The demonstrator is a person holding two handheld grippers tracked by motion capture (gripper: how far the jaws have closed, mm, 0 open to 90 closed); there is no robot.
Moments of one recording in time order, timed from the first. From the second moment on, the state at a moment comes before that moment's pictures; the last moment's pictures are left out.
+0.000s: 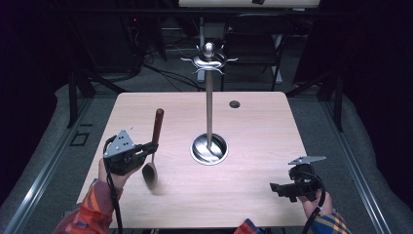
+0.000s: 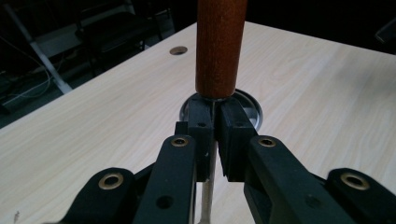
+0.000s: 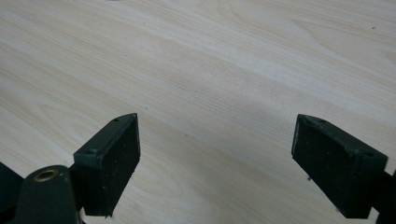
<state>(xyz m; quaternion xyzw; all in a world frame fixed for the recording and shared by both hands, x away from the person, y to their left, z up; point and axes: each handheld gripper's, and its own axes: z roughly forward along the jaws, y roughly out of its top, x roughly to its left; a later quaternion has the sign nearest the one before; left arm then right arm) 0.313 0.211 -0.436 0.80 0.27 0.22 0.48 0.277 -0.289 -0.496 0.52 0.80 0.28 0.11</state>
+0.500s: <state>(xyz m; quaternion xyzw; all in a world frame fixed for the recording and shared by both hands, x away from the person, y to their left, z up) 0.329 0.196 -0.425 0.78 0.32 0.25 0.48 0.277 -0.293 -0.497 0.54 0.78 0.29 0.11</state>
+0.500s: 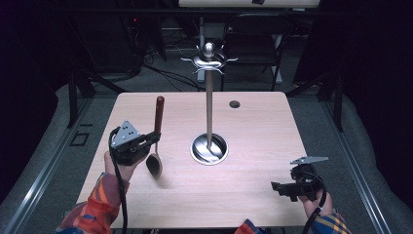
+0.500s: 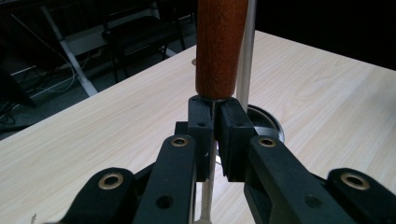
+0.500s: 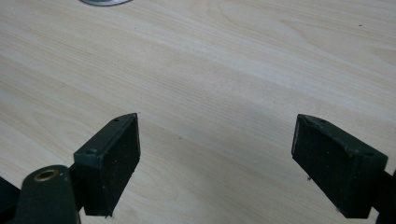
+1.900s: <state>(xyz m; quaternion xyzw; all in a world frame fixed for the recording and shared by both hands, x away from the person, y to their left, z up) 0.350 0.134 -0.384 0.75 0.34 0.26 0.51 0.277 -0.295 -0.501 0.55 0.78 0.28 0.11</state>
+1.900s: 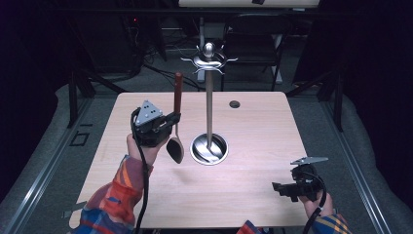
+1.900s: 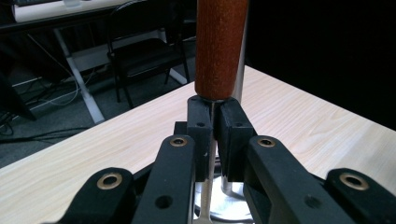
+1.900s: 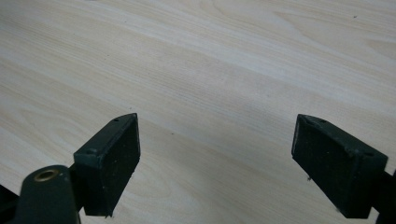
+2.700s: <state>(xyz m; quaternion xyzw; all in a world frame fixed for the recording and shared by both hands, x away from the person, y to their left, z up) 0.349 0.112 -0.368 0.75 0.33 0.26 0.50 0.278 -0.295 -0.502 0.55 0.78 0.27 0.11</state>
